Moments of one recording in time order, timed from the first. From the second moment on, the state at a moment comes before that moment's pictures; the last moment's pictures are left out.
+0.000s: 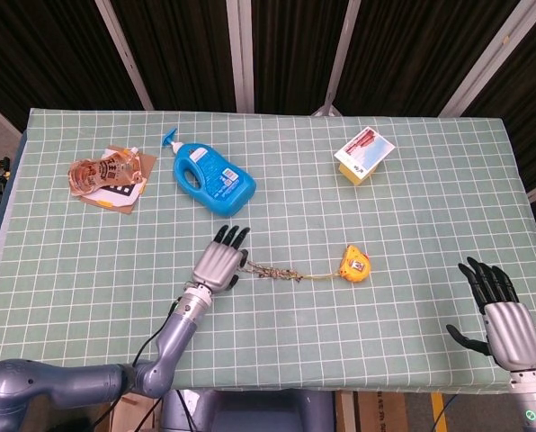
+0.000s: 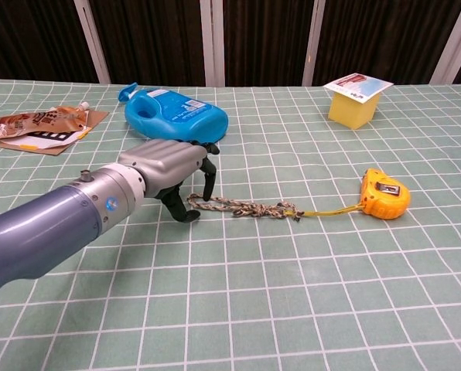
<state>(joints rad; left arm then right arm) -0.82 -1.89 -0.25 -1.38 0.95 1.02 0.80 0.09 -1.10 0.02 -1.61 -1.60 1.50 0.13</state>
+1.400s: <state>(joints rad) -0.82 -1.82 -0.20 -1.37 1.07 1.11 0.76 0.08 -1.10 0.02 -1.62 -1.61 1.51 0.12</state>
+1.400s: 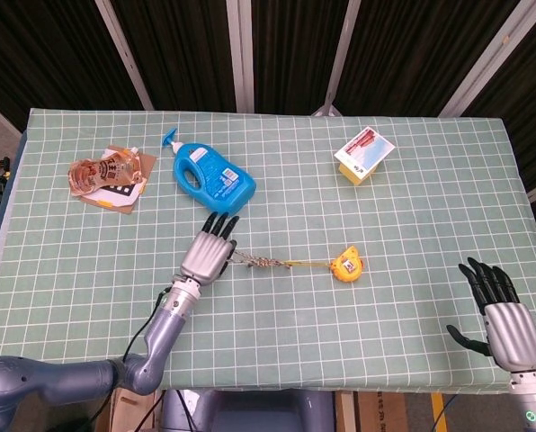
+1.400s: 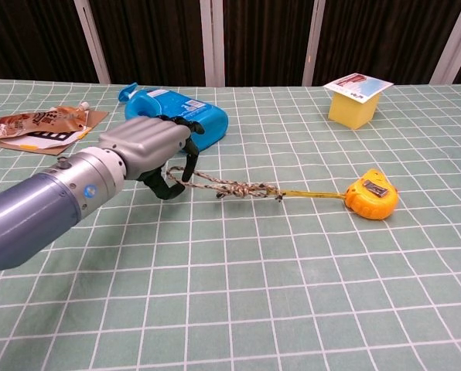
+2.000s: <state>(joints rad) -0.77 -1.54 -0.07 -1.37 1.38 1.24 0.72 0.08 -1.11 0.02 -1.62 -1.61 1.51 0.10</state>
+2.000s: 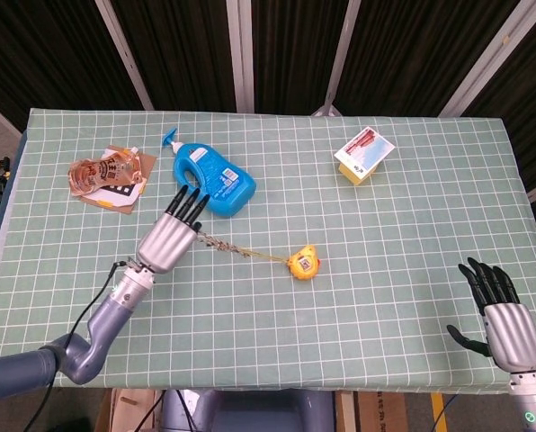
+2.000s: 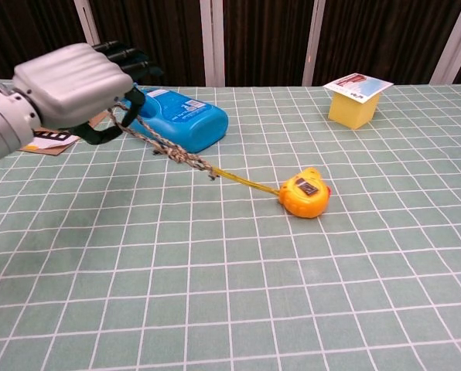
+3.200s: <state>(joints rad) -0.53 -1.13 -0.10 -1.56 0.91 1.13 0.51 0.07 -1.11 0.02 -1.61 -1.62 1.53 0.07</state>
